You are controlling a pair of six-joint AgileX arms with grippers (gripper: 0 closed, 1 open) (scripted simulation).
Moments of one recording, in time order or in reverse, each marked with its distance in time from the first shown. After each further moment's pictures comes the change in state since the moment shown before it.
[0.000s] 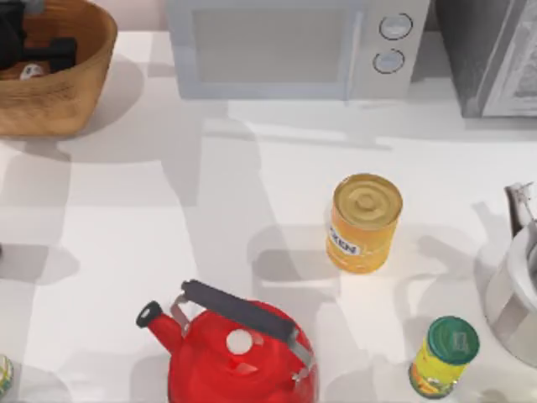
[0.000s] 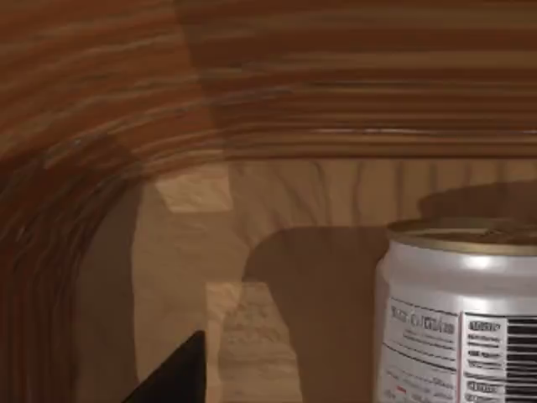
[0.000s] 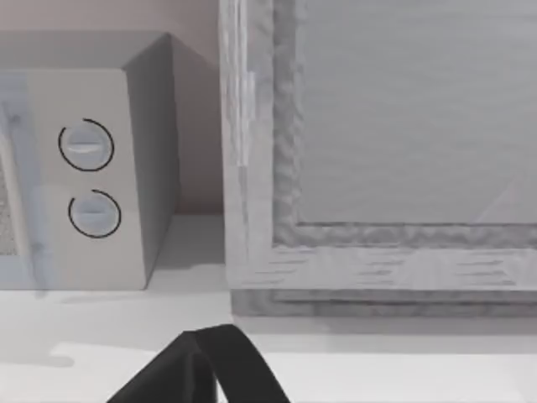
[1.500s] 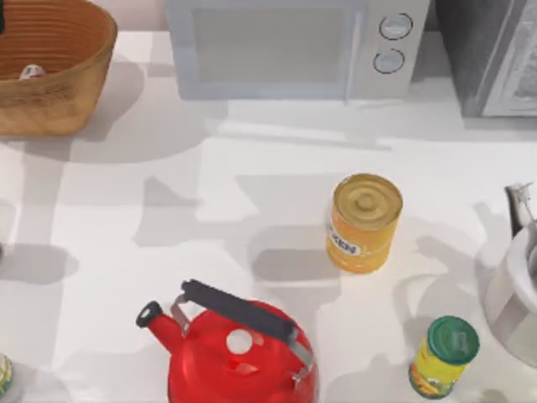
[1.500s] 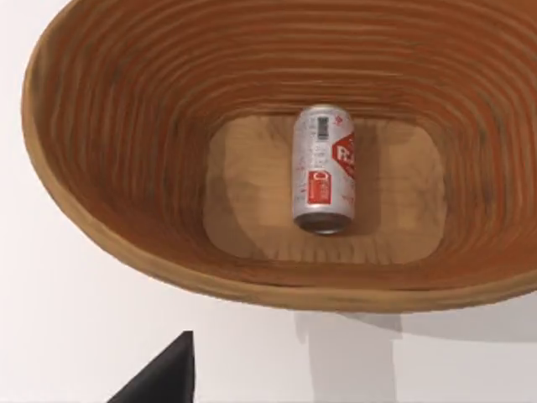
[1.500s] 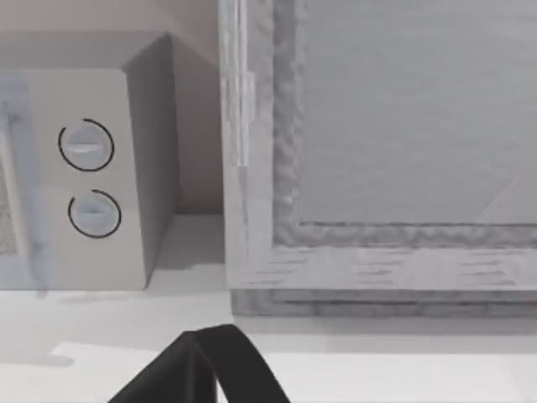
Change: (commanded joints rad) left arm 0.001 -1.010 -0.879 0.309 -0.060 -0.035; right arm 0.000 0.000 0.000 0.000 0.000 0.000
